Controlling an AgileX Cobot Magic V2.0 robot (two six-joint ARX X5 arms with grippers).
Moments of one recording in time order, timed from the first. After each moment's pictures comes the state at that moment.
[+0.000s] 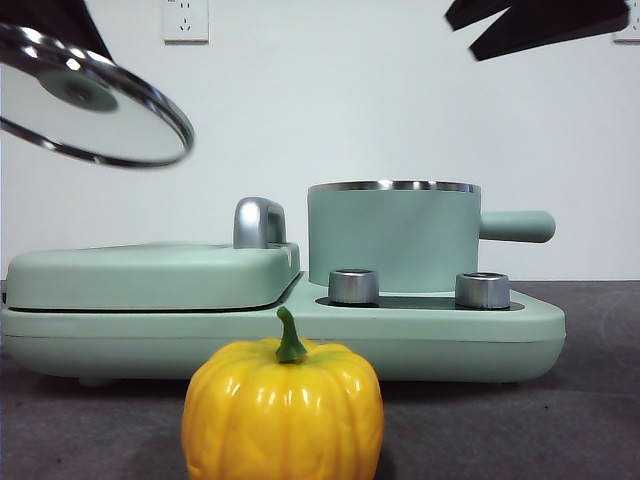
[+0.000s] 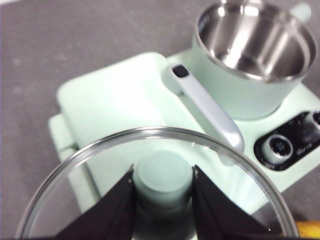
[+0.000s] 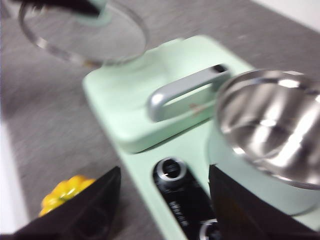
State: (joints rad) left arm -0.44 0.90 0.89 -0.55 0.10 0.03; right arm 0.55 0.85 0.76 -0.42 -0.44 -0.21
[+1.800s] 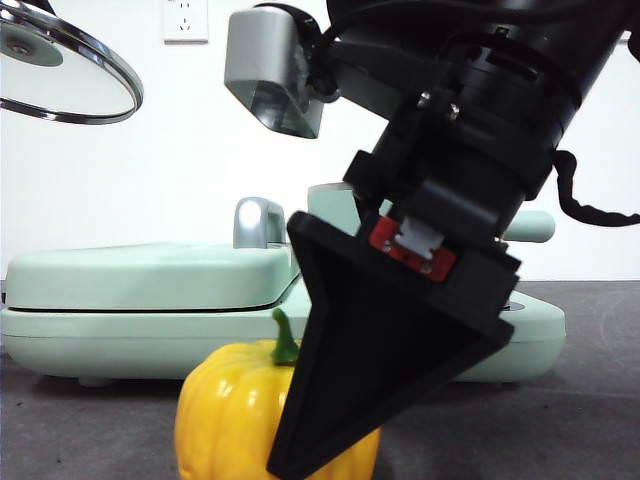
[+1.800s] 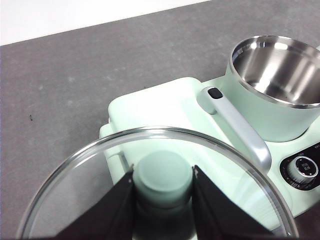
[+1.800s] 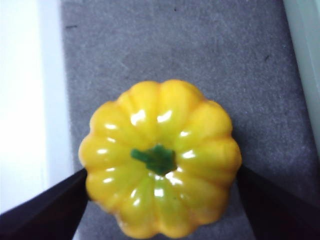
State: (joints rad) left arm -0.36 0.77 0.88 -0.58 0.05 0.04; right arm 0.98 1.47 0.76 -0.35 -0.28 -0.31
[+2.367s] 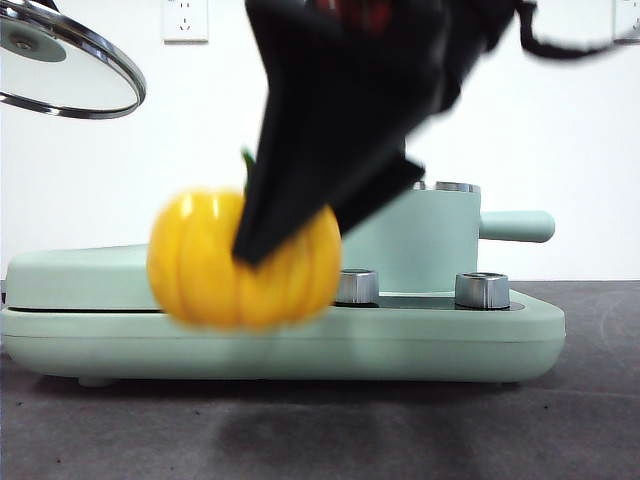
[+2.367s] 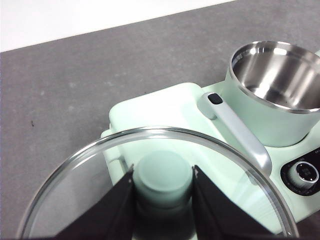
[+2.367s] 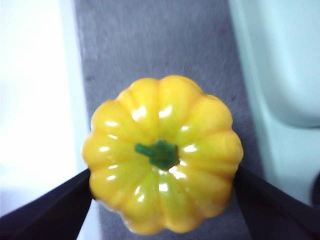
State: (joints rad) left arm -0.36 0.77 0.88 -0.56 0.05 0.04; right arm 0.97 1.41 0.99 -0.60 -0.28 -0.28
